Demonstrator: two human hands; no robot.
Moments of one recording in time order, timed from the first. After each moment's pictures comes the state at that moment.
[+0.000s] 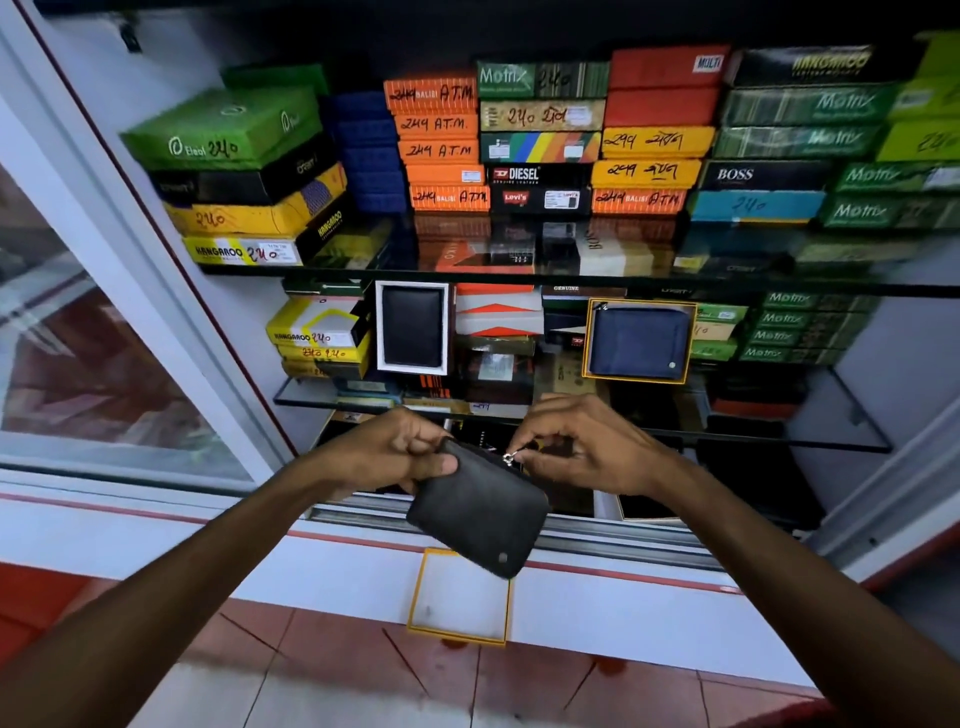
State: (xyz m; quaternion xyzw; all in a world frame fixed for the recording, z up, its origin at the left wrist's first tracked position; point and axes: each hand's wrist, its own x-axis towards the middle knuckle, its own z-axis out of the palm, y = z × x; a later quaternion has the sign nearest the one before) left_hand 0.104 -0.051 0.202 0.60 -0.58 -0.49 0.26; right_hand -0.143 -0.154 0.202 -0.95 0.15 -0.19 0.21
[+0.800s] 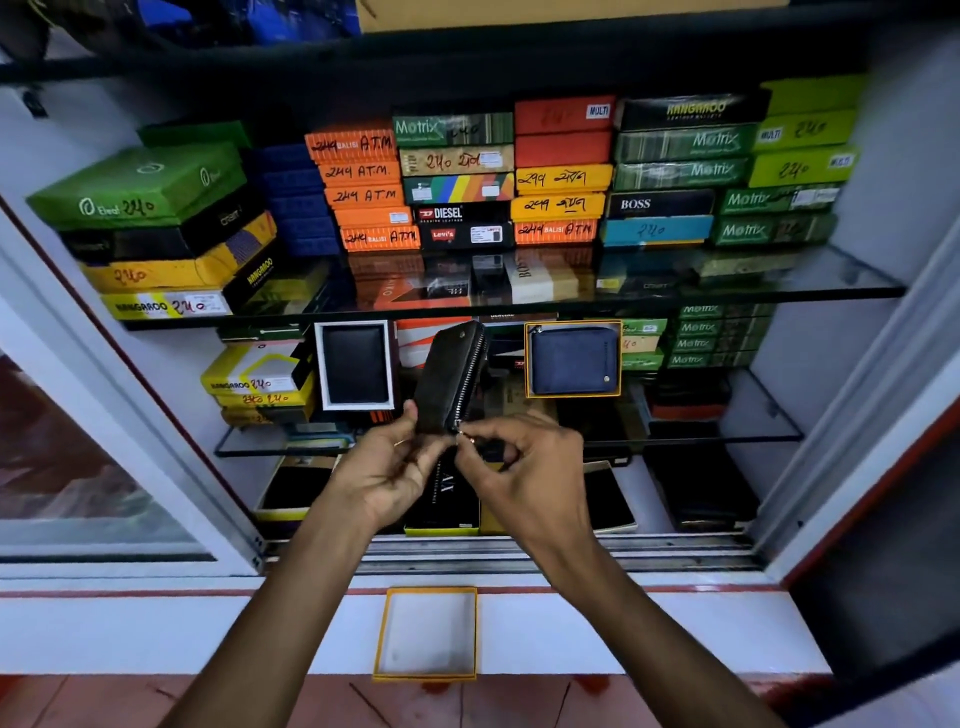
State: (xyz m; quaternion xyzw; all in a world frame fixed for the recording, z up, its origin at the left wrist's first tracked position) left_hand 0.027 -0.084 0.223 0.41 -0.01 -0.64 0.65; right_hand -0.126 -0.090 0.208 -0.74 0.39 -0.51 0.20
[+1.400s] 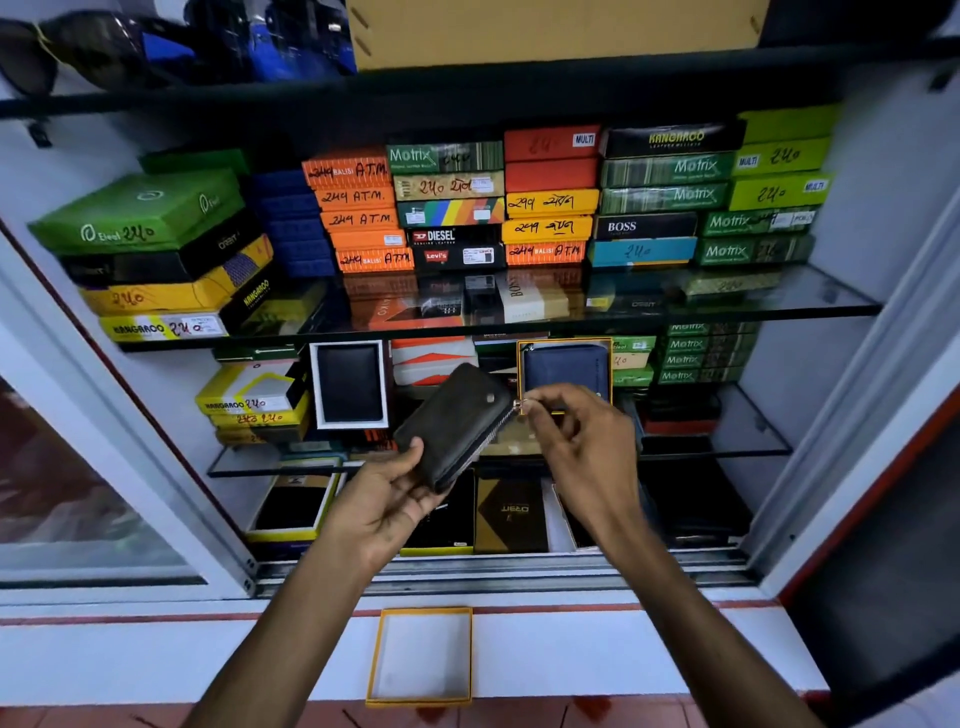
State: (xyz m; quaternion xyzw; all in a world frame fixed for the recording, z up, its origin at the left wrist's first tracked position) left_hand 0.023 -0.074 0.209 0.41 -0.09 -0.64 0.64; right_hand -0.170 -0.130 0.215 -0.70 0.45 -0.50 0.22
